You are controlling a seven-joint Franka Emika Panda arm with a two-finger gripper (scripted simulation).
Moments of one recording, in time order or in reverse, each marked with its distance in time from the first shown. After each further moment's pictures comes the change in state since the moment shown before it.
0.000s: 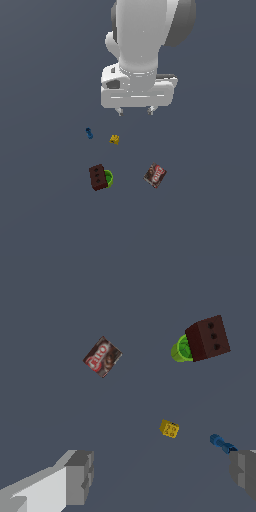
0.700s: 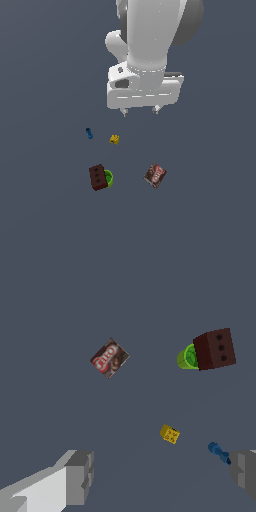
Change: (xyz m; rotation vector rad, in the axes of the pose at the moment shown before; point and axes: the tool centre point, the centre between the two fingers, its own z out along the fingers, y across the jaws) arm 0.005 -0.015 -0.004 -0.018 0.012 -0.077
